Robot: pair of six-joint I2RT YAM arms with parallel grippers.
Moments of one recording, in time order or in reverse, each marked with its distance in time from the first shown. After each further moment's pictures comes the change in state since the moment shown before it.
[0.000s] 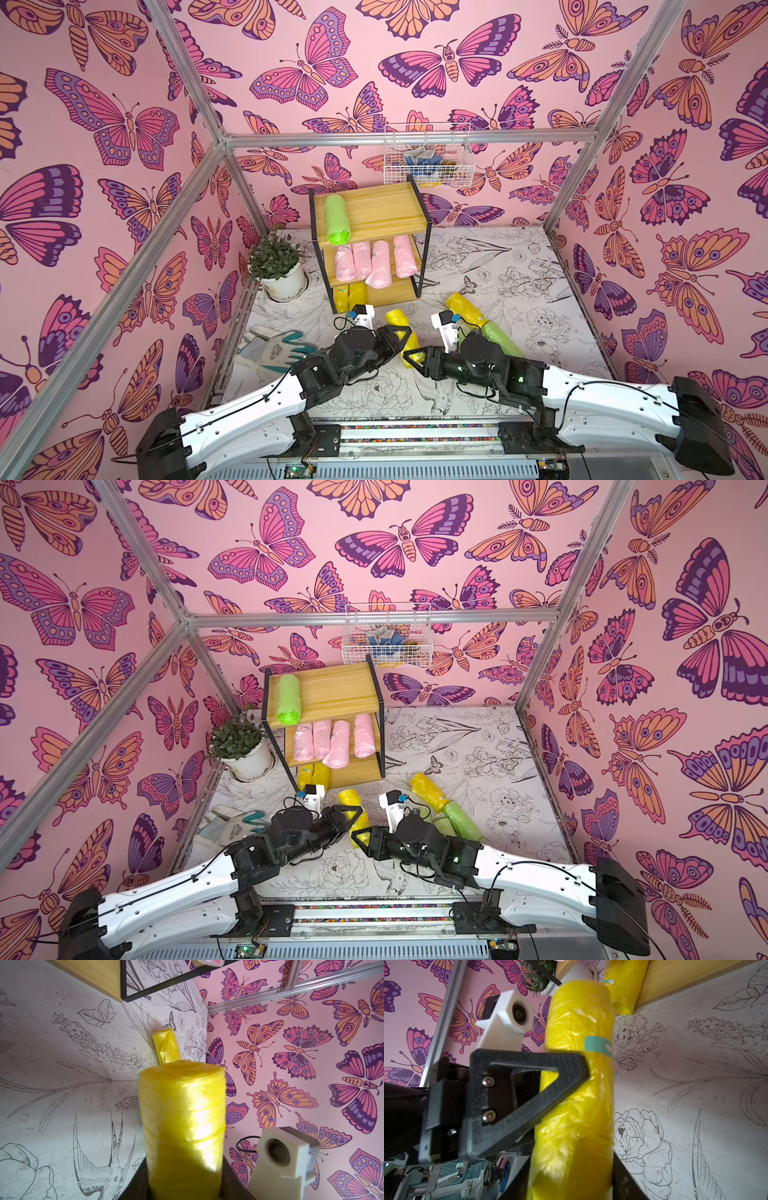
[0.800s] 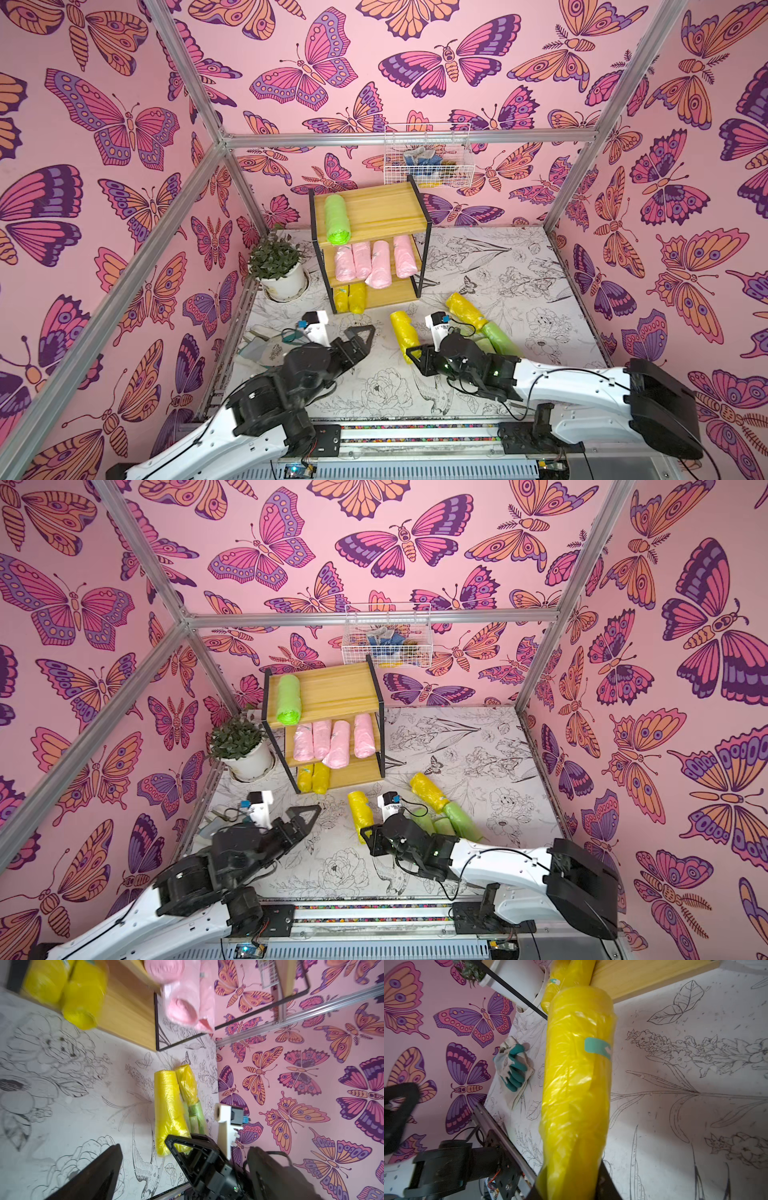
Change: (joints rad) left arm -0.002 -0.509 0.121 -0.627 -0.270 0.132; right arm -0.059 0.259 -0.016 0.079 0.102 -0.139
